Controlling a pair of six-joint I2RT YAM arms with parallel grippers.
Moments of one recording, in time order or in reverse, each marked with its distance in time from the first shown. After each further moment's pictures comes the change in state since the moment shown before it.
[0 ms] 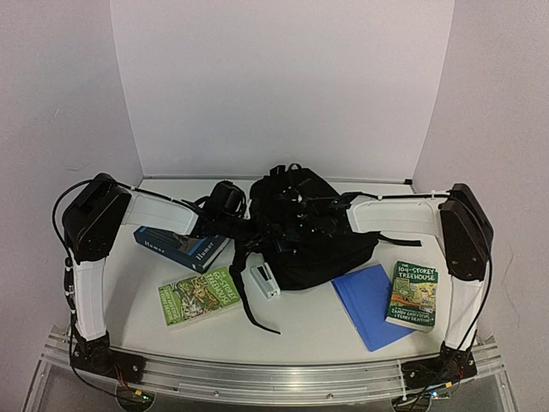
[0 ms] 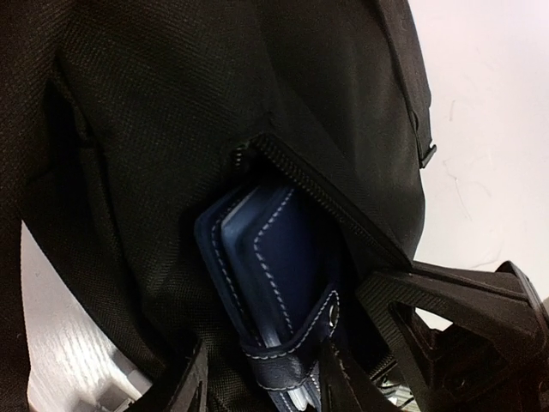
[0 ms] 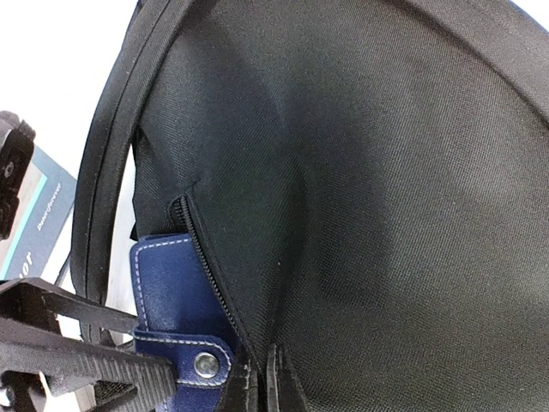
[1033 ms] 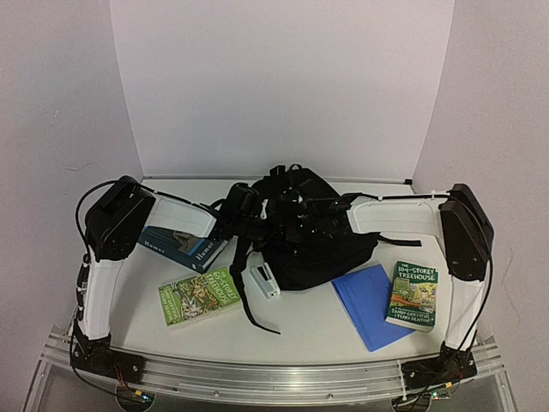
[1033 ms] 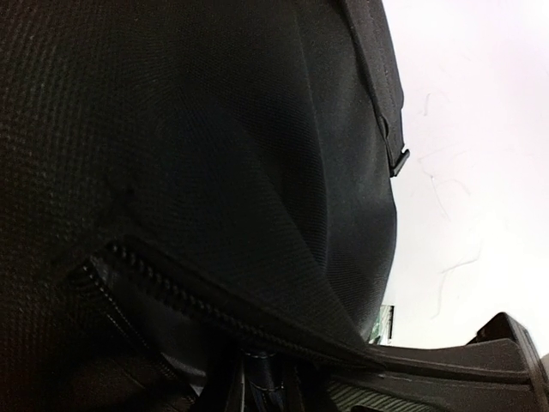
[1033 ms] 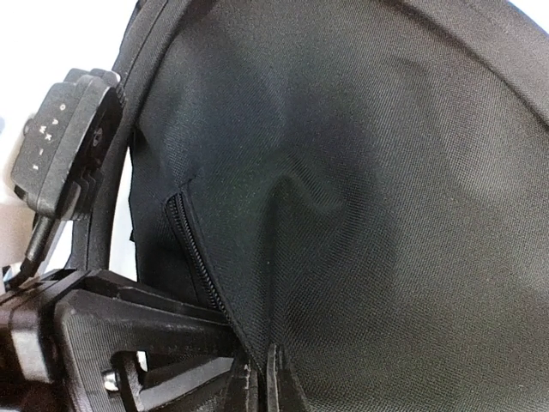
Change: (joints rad) left arm -0.037 0.156 0.146 0.106 0.042 -0.056; right arm 0.000 -0.002 -0.011 0.012 -0.001 0.012
